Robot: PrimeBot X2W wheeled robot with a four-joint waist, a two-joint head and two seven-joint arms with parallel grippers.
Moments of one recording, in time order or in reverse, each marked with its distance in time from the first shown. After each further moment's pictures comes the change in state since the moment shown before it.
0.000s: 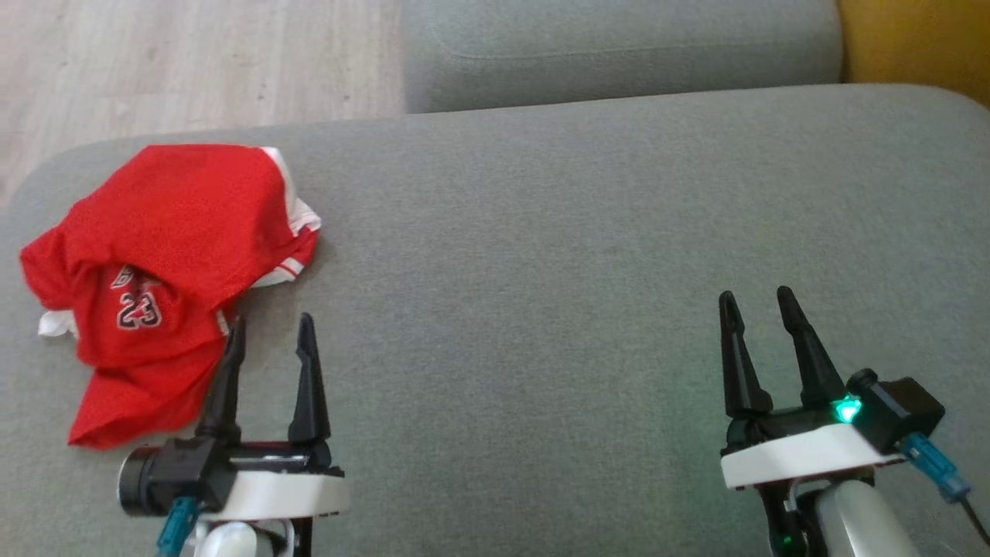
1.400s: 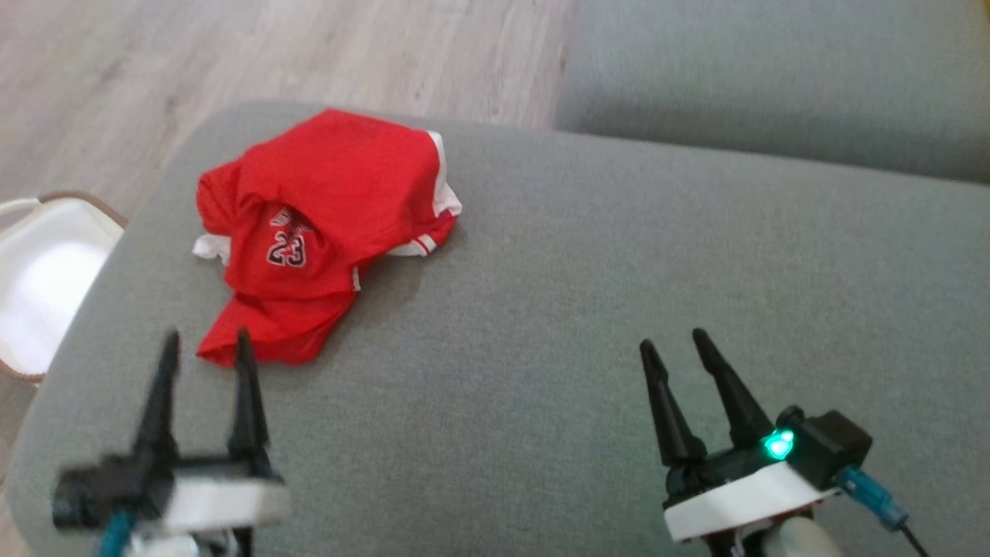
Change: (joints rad) left arm 0.042 0.017 0.143 -0.007 0.055 -0.040 0.000; right arm 0.060 -0.002 0.180 -0.021 0.057 0.000 0.000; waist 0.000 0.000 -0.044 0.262
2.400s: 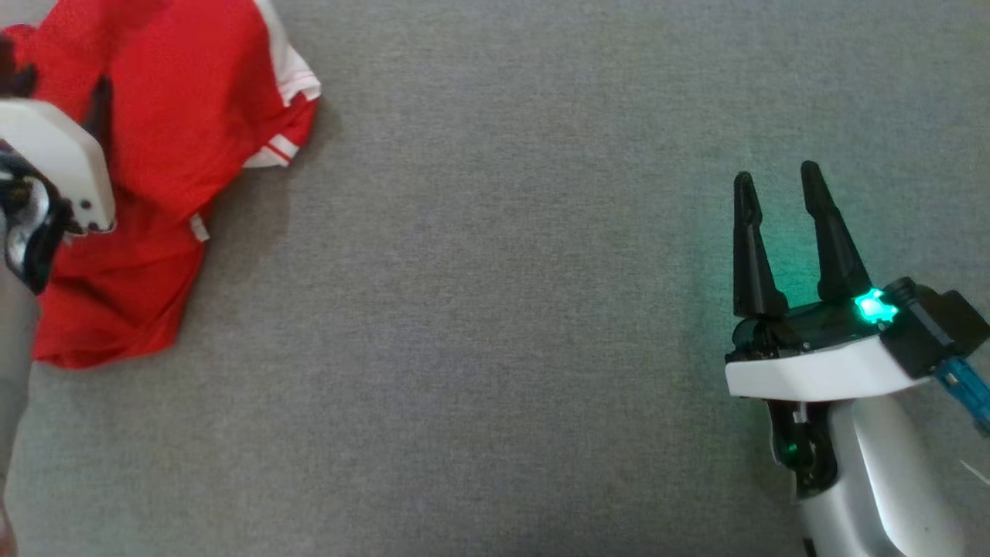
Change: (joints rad) left arm -0.952 0.423 -0.395 0.707 -0.274 -0.068 0.543; right arm -0.221 -0.003 -0.171 -0.097 -0.077 0.000 -0.001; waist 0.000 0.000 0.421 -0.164
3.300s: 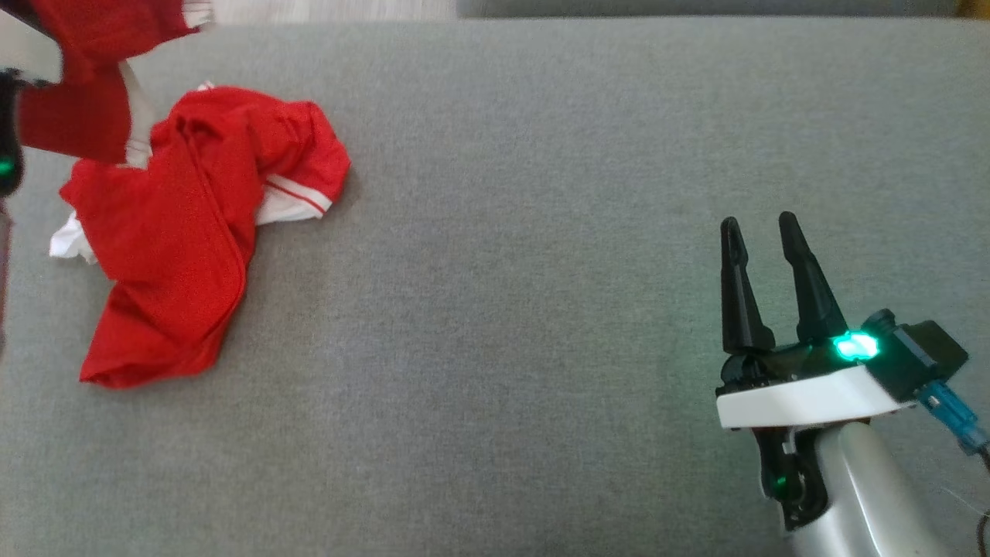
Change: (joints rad) left arm -0.097 0.003 0.043 -0.175 -0.263 0.013 -0.370; right arm 0.049 0.000 0.023 0.066 0.101 0.000 0.000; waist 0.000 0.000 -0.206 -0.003
